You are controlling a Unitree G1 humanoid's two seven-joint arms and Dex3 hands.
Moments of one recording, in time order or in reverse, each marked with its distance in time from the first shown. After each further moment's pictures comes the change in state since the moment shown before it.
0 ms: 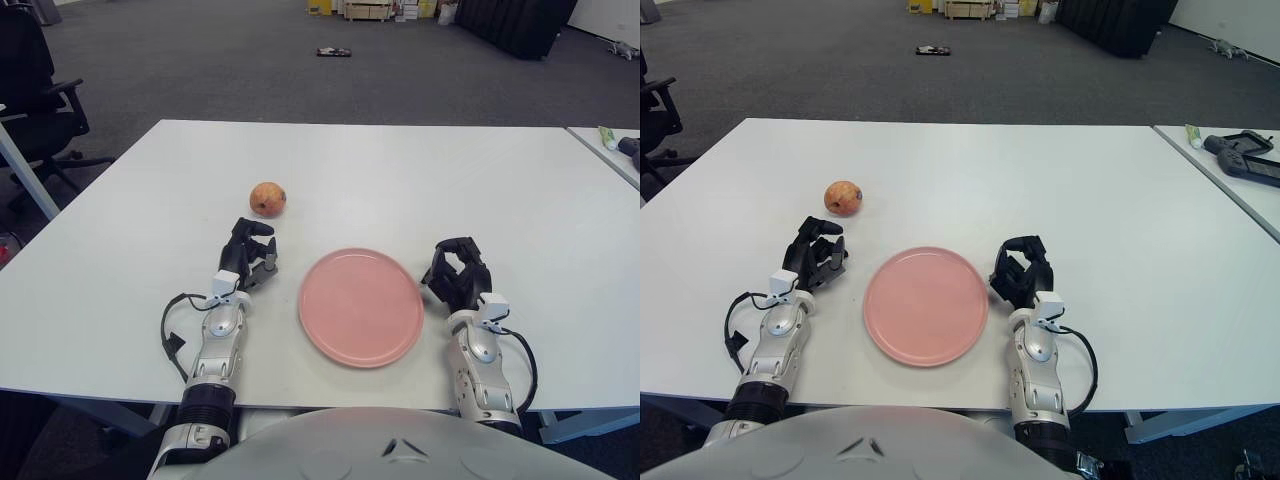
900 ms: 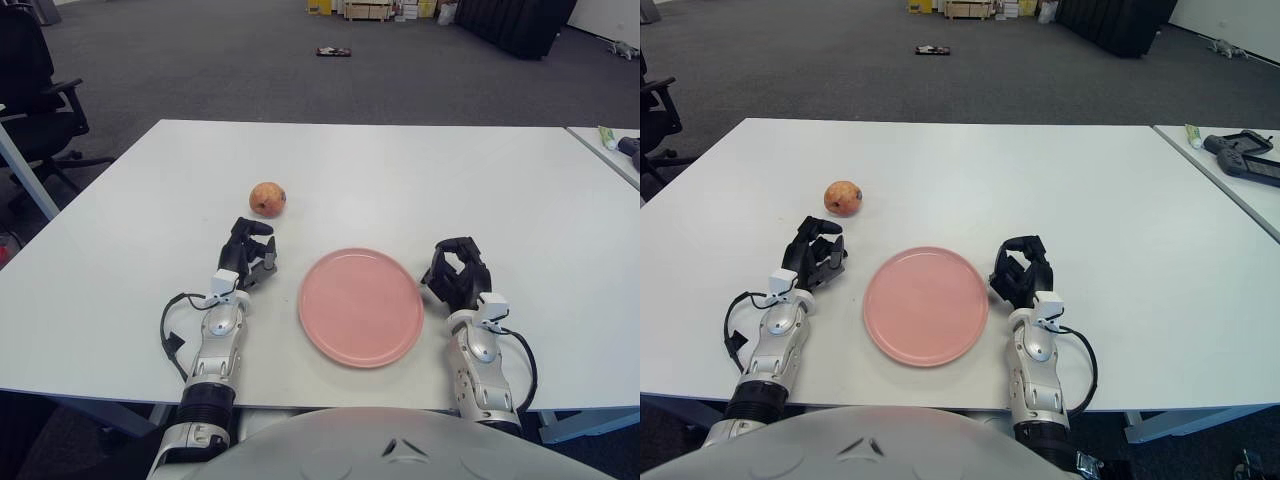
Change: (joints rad) left arm -0.006 0.002 0.006 0.000 0.001 0.006 0.000; right arm -0.001 0.000 0.001 0.000 -0.004 -0.006 -0.009
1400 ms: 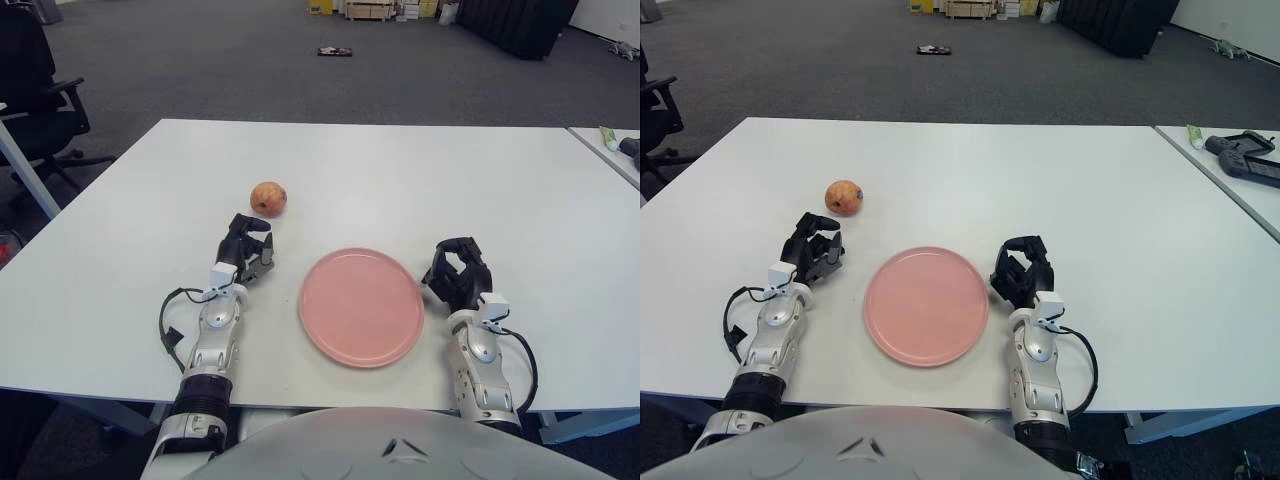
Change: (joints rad) left arm -0.066 0.033 0.022 0.031 0.012 -0.001 0.008; right arm 0.000 0.000 -0.002 0.002 0.005 -0.001 0.003
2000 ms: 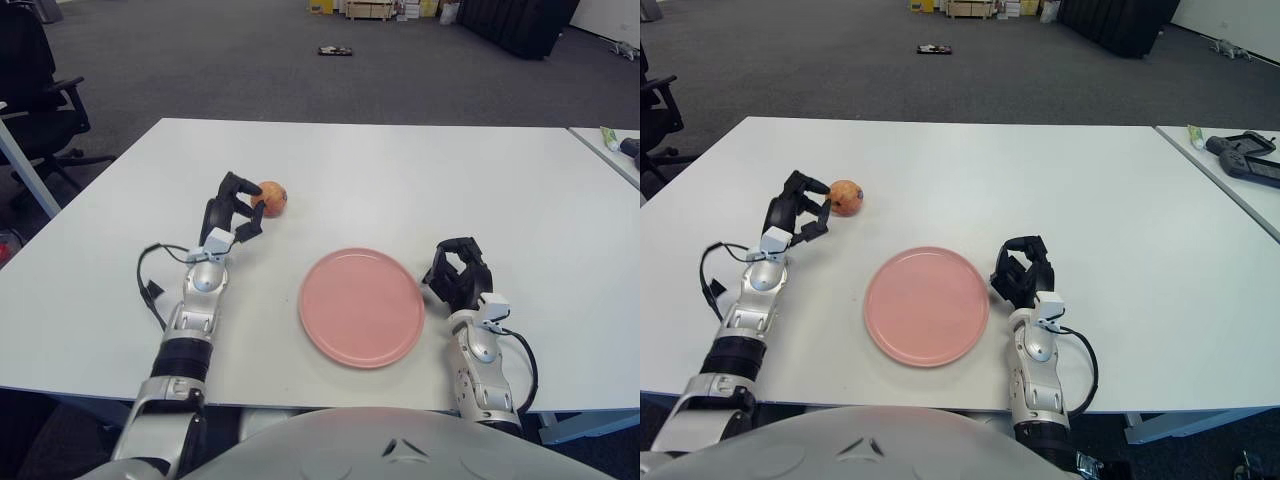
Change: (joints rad) left arm -0.168 0.210 -0.076 -0.011 0.315 -0.063 0.078; right arm -0.001 0.000 -0.002 0.002 -0.001 0.005 -0.002
